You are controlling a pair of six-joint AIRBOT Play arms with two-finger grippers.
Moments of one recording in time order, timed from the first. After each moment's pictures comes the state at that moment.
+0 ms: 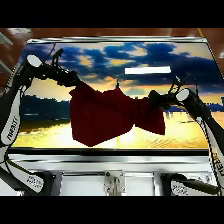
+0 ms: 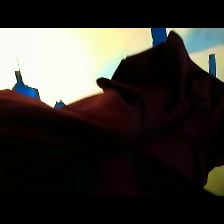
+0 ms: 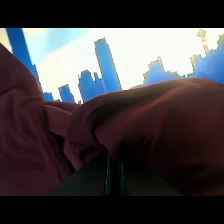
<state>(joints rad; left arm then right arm) -0.05 -1.81 1.75 0.91 -1.21 -1.36 0.02 -1.39 1.00 -1.04 0.70 1.67</state>
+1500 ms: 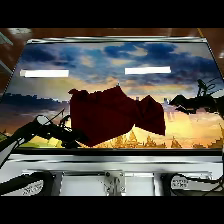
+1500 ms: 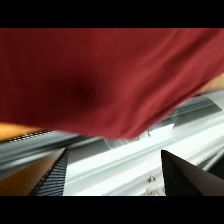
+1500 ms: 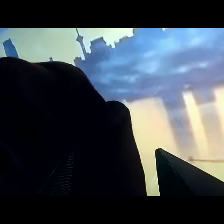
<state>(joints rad) -0.14 -1.30 0.55 0.73 -1.11 -1.42 -0.39 -1.50 1.11 -0.98 1.04 1.25</state>
